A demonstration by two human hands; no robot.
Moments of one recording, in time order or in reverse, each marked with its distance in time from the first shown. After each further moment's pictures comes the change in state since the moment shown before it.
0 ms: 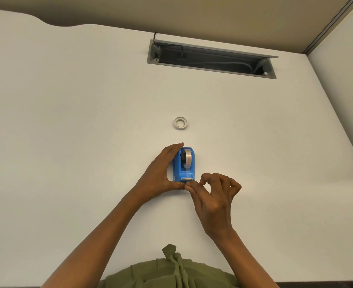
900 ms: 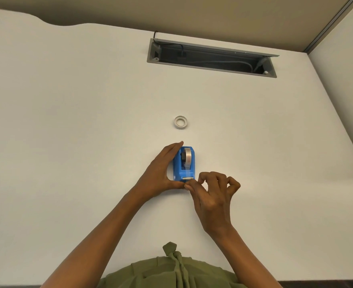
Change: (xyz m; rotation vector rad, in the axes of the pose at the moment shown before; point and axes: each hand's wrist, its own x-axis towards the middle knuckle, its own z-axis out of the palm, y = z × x) left_hand 0.000 -0.001 0.000 0.015 -0.004 -0.034; right_hand -0.001 0.001 0.004 -0.050 -0.039 -0.032
